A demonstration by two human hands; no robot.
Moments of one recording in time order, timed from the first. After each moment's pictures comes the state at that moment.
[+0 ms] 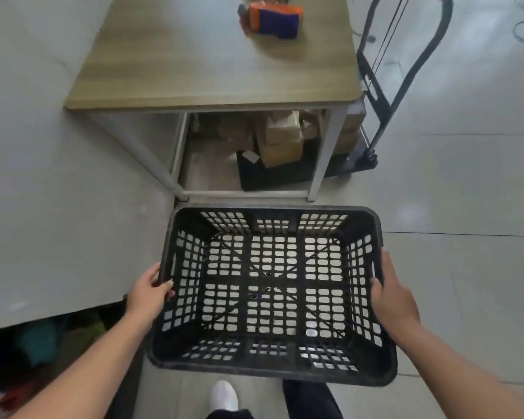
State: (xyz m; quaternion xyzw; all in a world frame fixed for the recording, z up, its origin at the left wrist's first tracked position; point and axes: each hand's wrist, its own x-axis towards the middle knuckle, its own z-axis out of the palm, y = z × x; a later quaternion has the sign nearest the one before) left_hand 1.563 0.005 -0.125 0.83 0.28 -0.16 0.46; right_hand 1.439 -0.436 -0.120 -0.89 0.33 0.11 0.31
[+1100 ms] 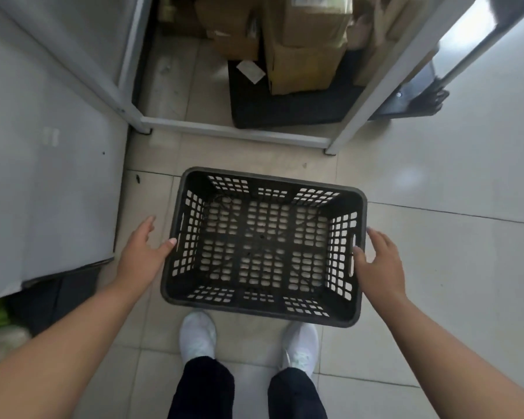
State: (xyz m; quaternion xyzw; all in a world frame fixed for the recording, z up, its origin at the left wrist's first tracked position) left_hand 1.654 0.001 -0.405 0.88 0.22 -0.22 0.35; right_hand 1.562 -0.408 -0.371 -0.86 0.36 0.14 0.34
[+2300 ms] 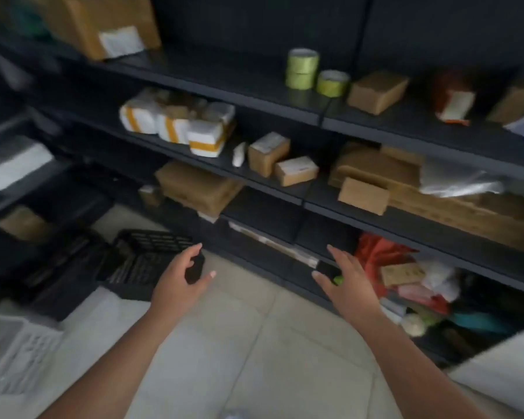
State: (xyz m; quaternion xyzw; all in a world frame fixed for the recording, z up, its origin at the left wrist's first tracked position) left_hand 0.670 0.126 0.167 0.53 0.71 0.37 0.30; right_hand 1.008 0.183 0.197 -0.65 -0.66 0.32 0.19
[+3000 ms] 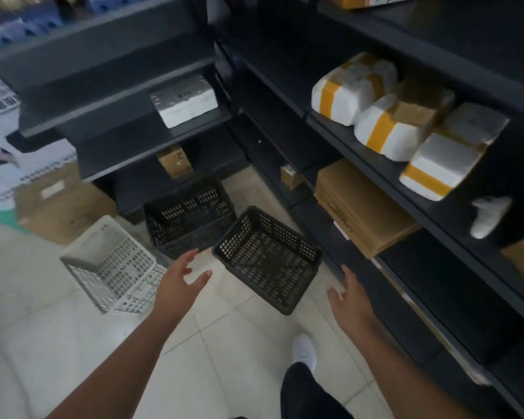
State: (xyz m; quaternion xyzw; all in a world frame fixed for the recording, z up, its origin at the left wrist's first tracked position) left_hand 0.266 0.185 0.069 0.23 0.89 0.33 0.20; right_hand 0.543 0.393 0.036 -0.54 -0.68 0.48 0.05
